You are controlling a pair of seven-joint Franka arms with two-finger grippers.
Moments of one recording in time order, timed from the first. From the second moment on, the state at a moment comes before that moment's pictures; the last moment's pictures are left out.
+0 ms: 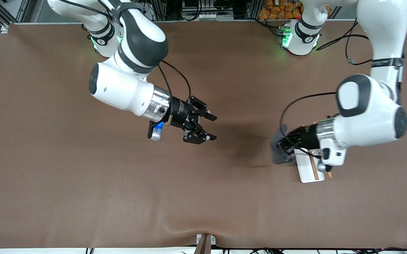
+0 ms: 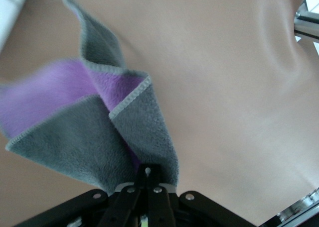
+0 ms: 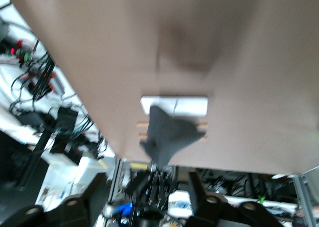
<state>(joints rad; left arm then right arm) -0.06 0.44 -0.11 -1.52 -0.56 1.88 -0.68 0.56 0.50 -0.01 -1.34 0.86 2.24 1.66</state>
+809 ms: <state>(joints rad) 0.18 0.45 -0.11 -1.54 -0.29 1.73 -0.04 0.12 0.50 -0.03 -1.33 0.43 1.59 1.03</state>
